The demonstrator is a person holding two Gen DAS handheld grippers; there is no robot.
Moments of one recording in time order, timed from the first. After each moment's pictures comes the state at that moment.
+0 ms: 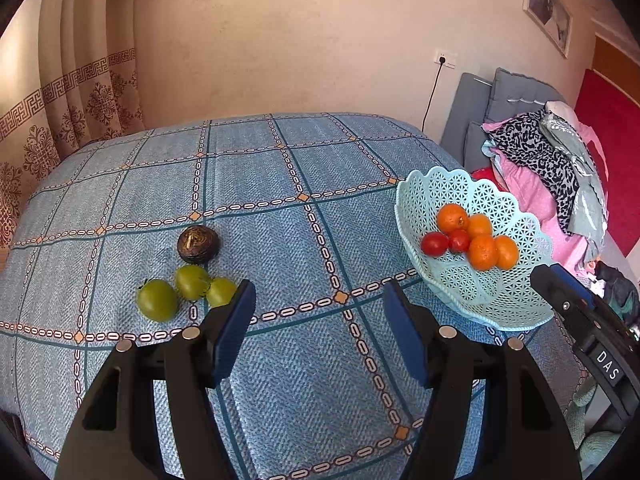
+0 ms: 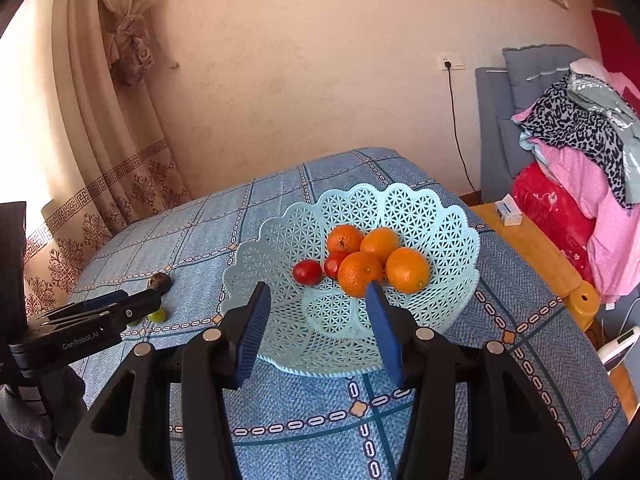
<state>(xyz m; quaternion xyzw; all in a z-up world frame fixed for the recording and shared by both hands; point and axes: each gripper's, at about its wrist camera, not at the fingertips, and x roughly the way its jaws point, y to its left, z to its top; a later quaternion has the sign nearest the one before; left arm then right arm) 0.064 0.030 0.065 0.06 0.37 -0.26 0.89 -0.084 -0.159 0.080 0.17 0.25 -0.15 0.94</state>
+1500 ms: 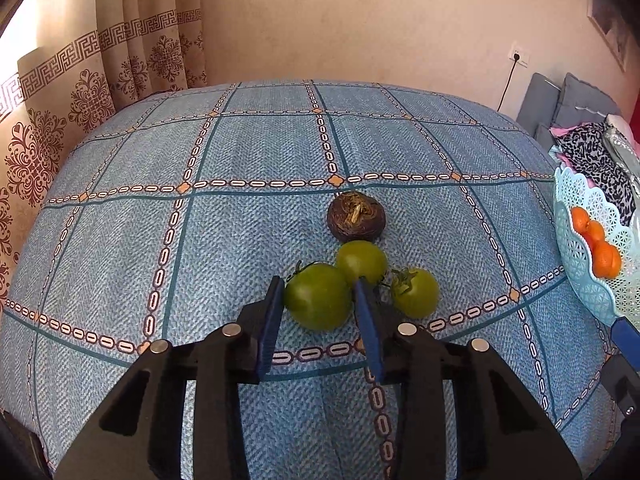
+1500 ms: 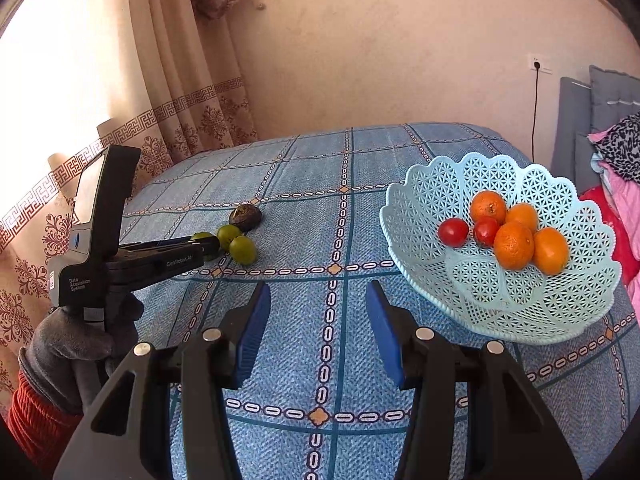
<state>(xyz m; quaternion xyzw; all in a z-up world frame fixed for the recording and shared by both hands) 0.143 0.107 0.012 0.06 0.41 -0.16 0.90 -0.039 -0.061 0.064 0.11 0.31 -0.02 0.94</state>
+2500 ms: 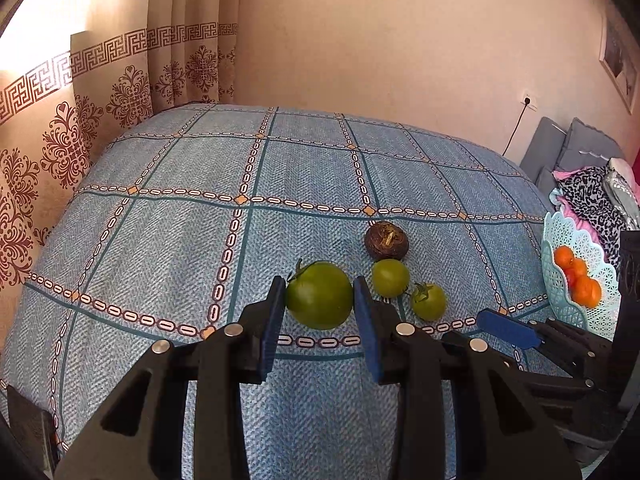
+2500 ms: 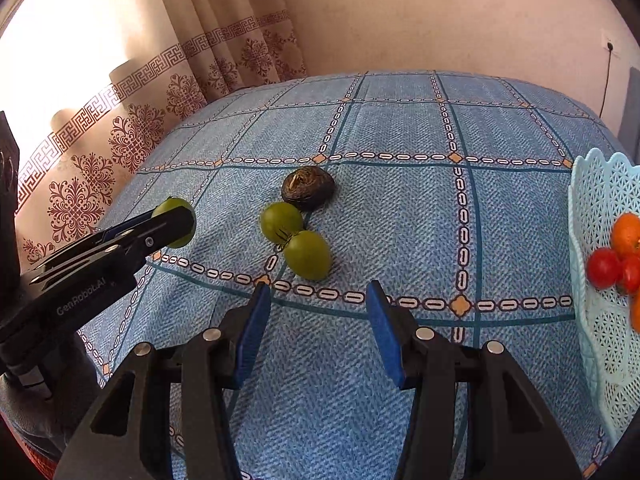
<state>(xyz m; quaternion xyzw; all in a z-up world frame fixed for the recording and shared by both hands) 0.117 0.147 0.041 0.00 0.38 -0.14 0.92 0.077 -0.011 0.032 0.10 0.42 0.07 0.90</state>
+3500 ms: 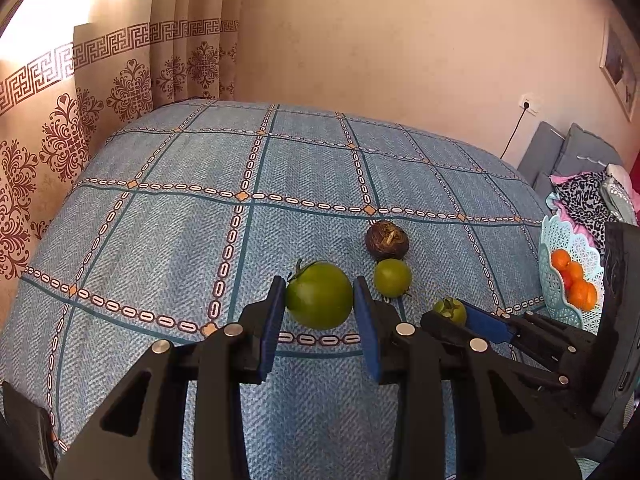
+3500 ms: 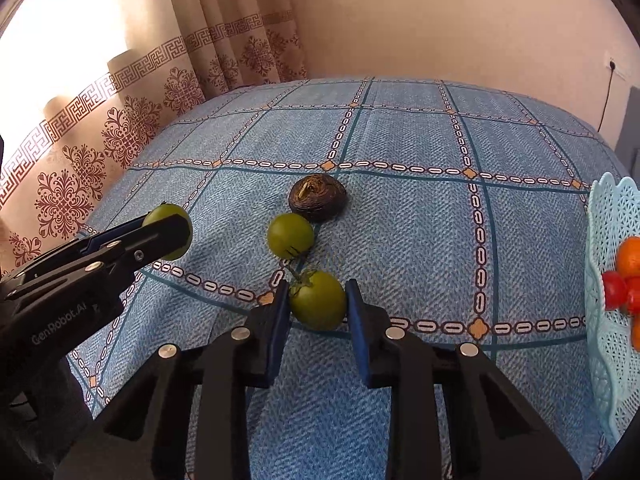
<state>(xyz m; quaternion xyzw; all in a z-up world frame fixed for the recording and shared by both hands) 0.118 0.151 0.042 -0.01 0.38 -0.14 0.91 0.082 0.003 0.028 0.07 0.41 0.06 0.91</state>
